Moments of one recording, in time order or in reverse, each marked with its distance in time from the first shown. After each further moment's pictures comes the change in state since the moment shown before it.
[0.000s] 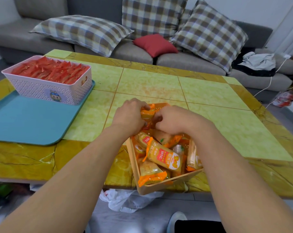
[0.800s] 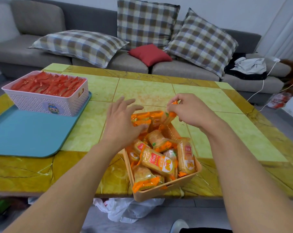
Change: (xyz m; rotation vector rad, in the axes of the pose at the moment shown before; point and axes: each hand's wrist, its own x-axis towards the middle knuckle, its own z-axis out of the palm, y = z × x) left_hand -0.018 -0.003 -0.007 -0.042 0.254 0.159; right_hand -0.026 0.047 -0.029 0.679 0.412 0.113
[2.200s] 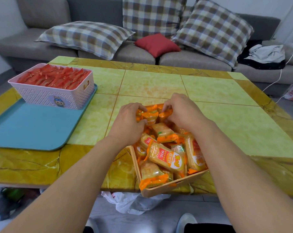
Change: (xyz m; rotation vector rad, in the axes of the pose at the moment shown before) left_hand -0.005 -0.003 0.007 -0.116 -0.132 -0.146; right_hand 0.042 0.036 0.062 -0.479 -0.023 -0.247
